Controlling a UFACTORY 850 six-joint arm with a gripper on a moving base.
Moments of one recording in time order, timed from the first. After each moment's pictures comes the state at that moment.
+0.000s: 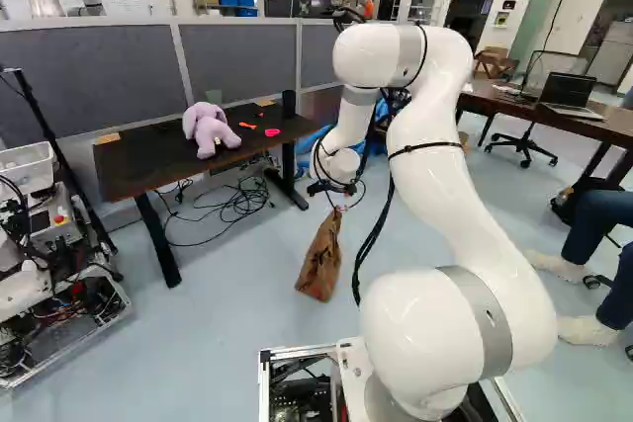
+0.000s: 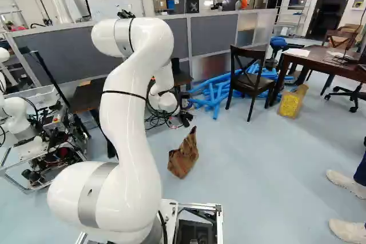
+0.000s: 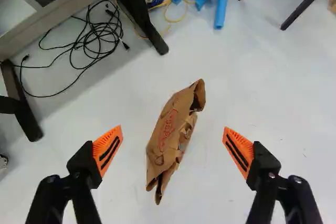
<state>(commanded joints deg) 0.6 -49.2 -60.2 4.3 20.3 0.0</state>
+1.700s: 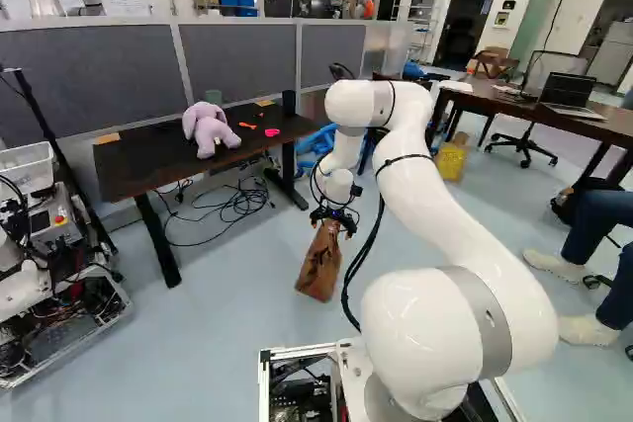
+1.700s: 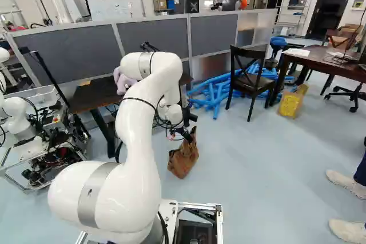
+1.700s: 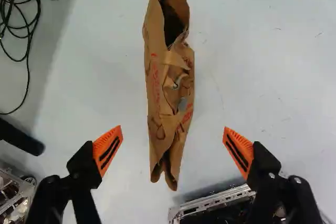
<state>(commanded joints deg) -1.2 -68.1 -75.6 11.9 2.6 14.5</state>
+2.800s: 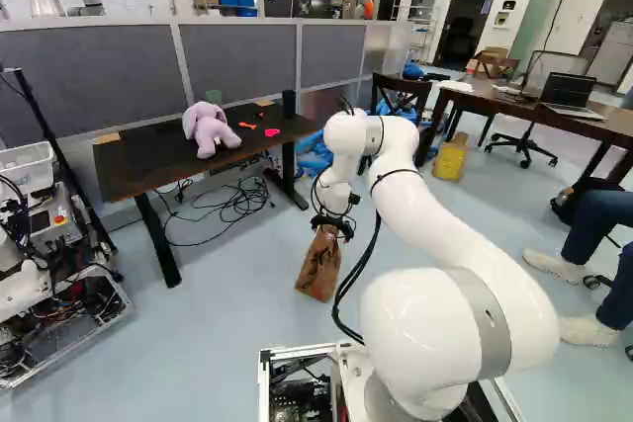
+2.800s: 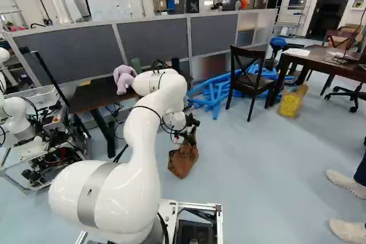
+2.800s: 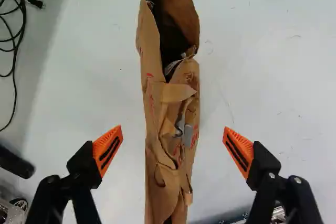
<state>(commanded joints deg) -1.9 -81.8 -90.6 11.9 2.6 14.5</state>
